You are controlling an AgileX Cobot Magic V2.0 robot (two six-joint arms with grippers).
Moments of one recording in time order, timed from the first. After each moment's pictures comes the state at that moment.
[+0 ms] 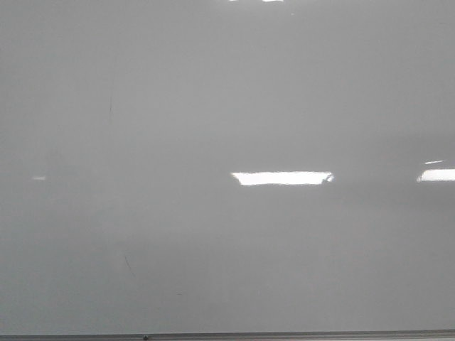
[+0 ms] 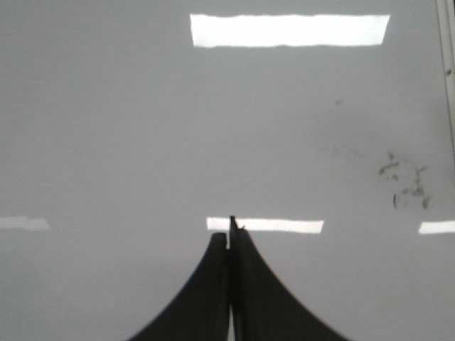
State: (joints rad) left arm 0.03 -0.01 -0.08 -0.02 -0.07 0.05; right arm 0.01 -0.01 -0.16 0.02 0.13 0.02
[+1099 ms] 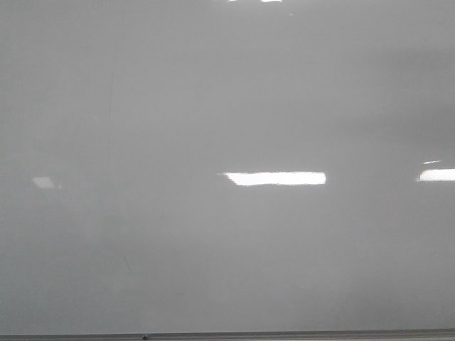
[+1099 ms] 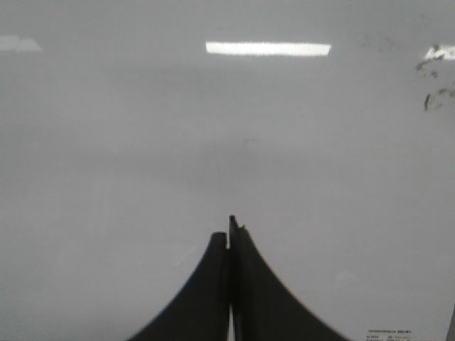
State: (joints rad) left arm 0.03 0.46 -0.66 -0.05 0.64 0.05; right arm 0.01 0.54 -0.56 0.02 0.51 0.01
